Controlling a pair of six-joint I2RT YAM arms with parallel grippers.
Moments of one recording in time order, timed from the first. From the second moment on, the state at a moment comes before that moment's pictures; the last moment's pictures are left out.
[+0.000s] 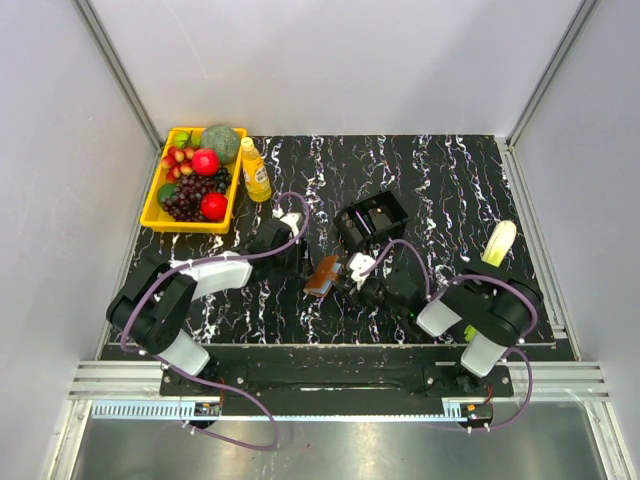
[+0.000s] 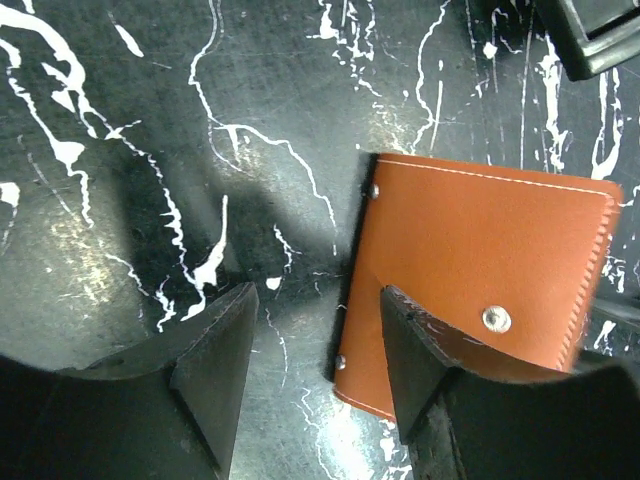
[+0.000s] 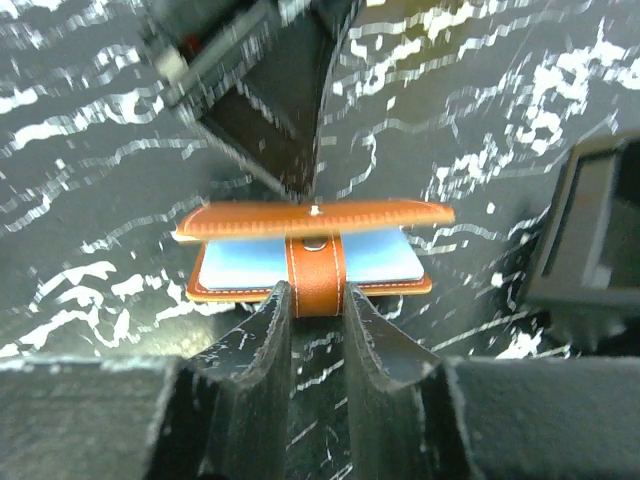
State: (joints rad) left arm -0.58 1.56 0.71 0.01 0.13 -0.45; right arm 0.85 1.73 0.27 1.27 -0.10 -0.13
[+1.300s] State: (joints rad) left arm -0.56 1.35 0.61 -0.01 0.05 -0.58; right arm 0.85 1.55 0.42 0.92 -0.21 -0.07
